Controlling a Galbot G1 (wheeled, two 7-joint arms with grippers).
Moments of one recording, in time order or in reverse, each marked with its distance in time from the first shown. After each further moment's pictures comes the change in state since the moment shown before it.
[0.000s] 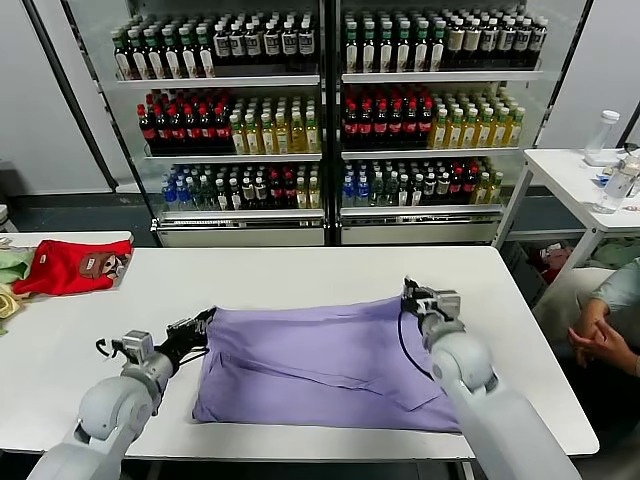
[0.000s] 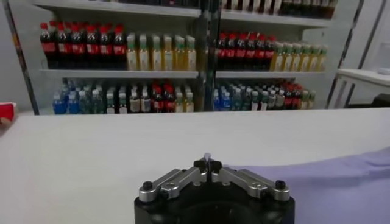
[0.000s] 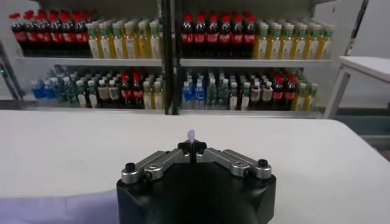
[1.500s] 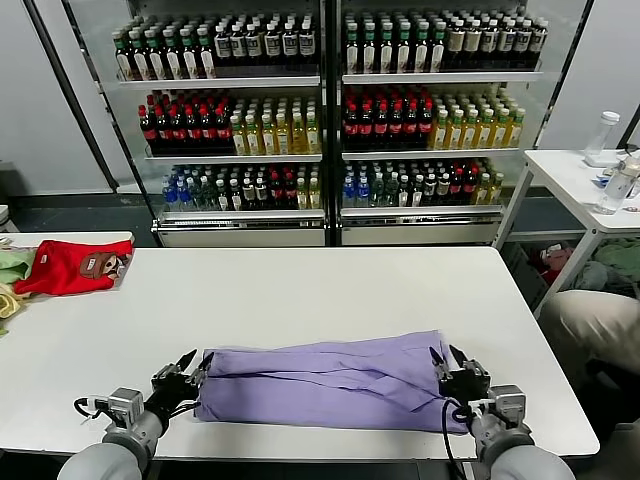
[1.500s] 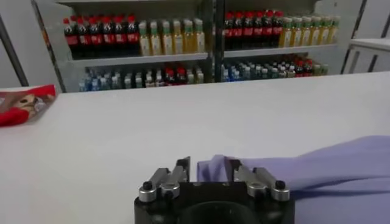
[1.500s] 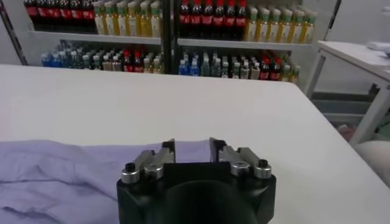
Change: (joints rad) left arm 0.323 -0.016 -0.097 -0.268 0.076 0.045 -0.131; right arm -0.573 -0.052 0.268 0.412 -0.081 0.006 -0.056
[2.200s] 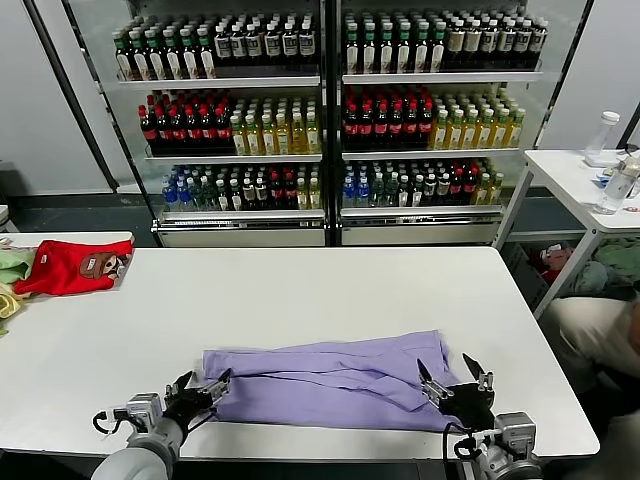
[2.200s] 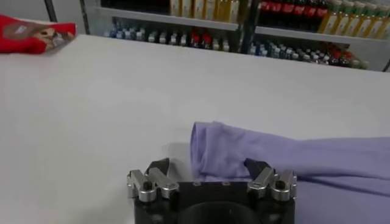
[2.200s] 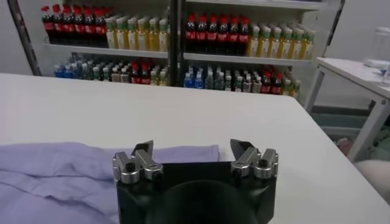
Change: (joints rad) left arm -0.031 -0.119 0.066 0.006 -0.107 0.106 -0.208; right arm -0.111 0.043 -0.006 0.086 -0.116 0.048 -0.027
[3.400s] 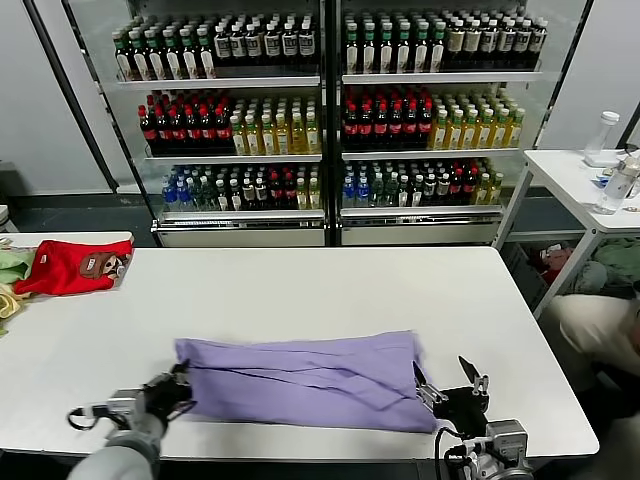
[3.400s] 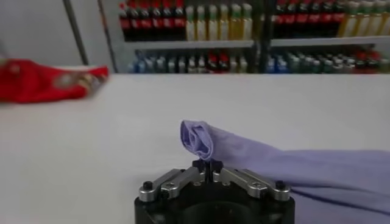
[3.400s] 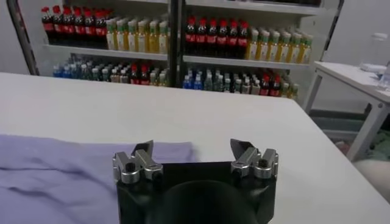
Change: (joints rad) left arm 0.038 0.023 -0.122 -0.079 0.121 0.030 -0.013; right arm -0.004 0.038 -0.019 0.002 -0.060 0.012 0.001
